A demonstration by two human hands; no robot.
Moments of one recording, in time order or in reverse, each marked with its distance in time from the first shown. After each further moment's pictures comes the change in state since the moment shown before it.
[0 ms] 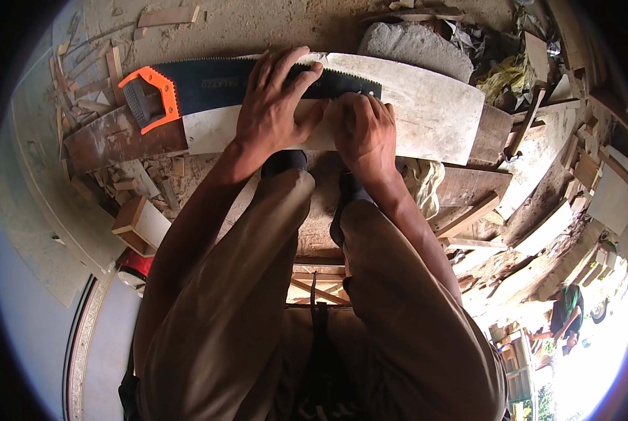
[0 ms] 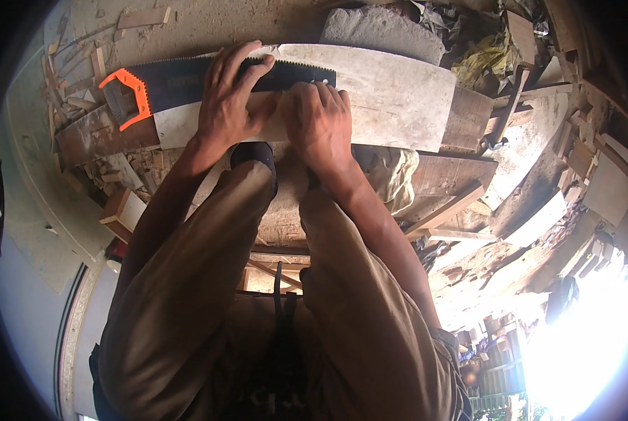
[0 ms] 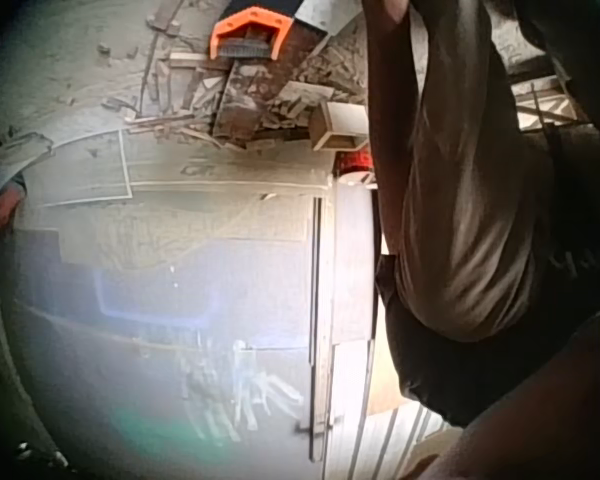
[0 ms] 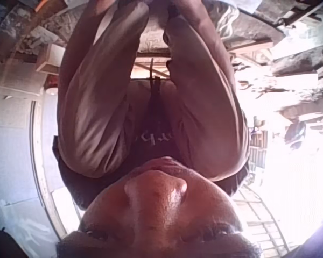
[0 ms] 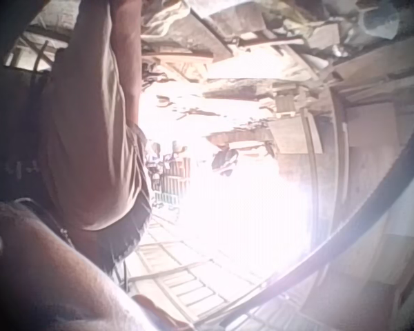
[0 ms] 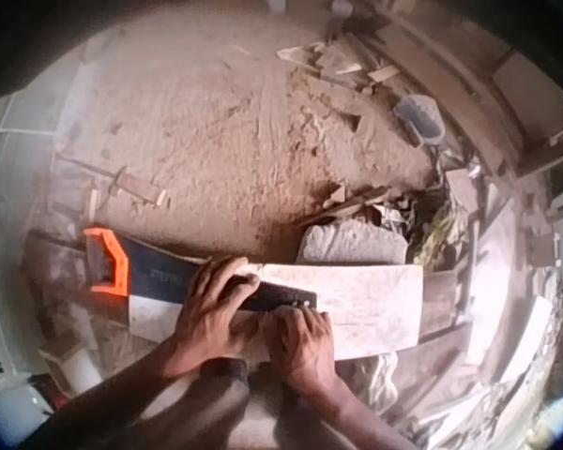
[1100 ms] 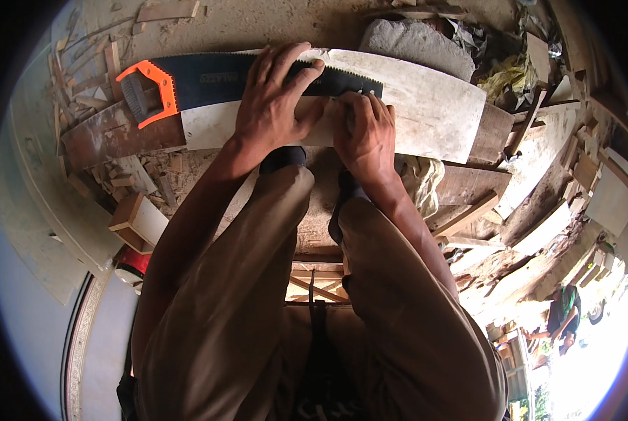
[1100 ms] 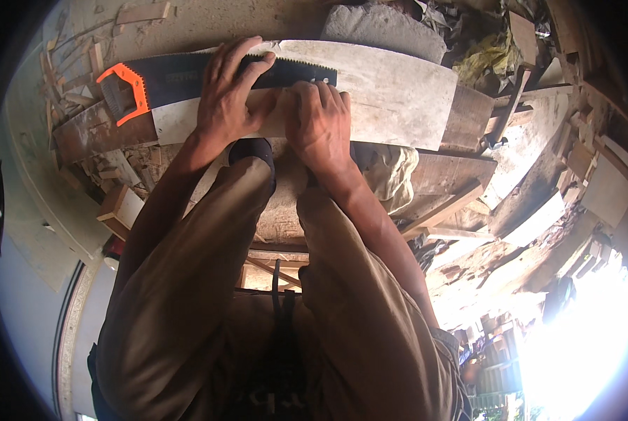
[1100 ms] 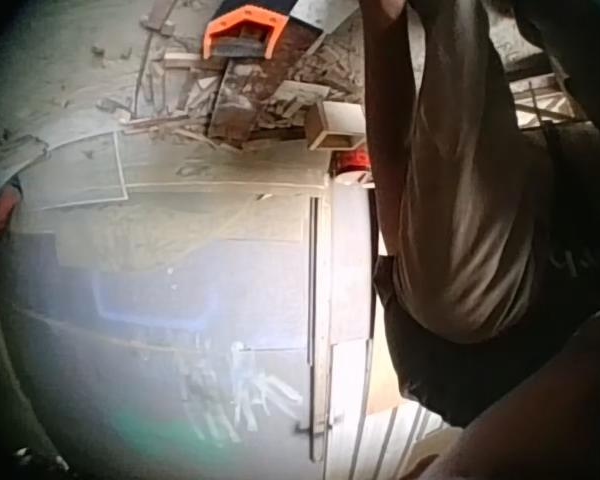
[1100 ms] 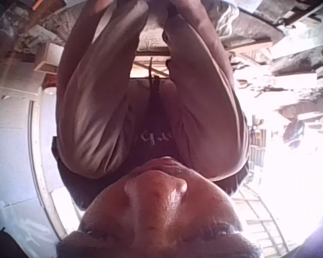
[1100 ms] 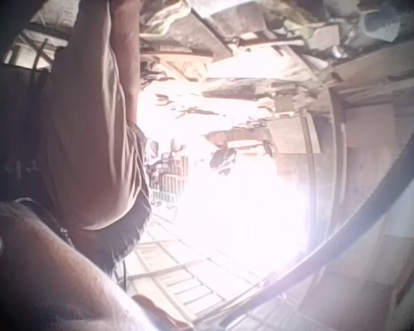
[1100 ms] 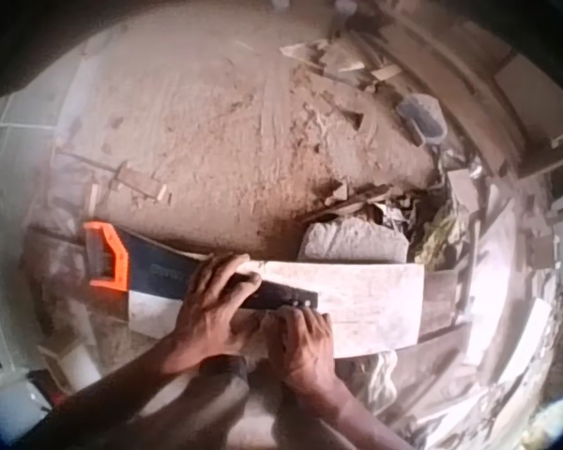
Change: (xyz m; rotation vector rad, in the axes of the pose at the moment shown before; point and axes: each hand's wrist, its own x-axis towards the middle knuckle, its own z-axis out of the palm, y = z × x) left_hand -0.001 0.000 0.002 -0.008 0.018 0.007; right_hand -0.005 -0.003 -0.001 -0.036 -0.017 0.030
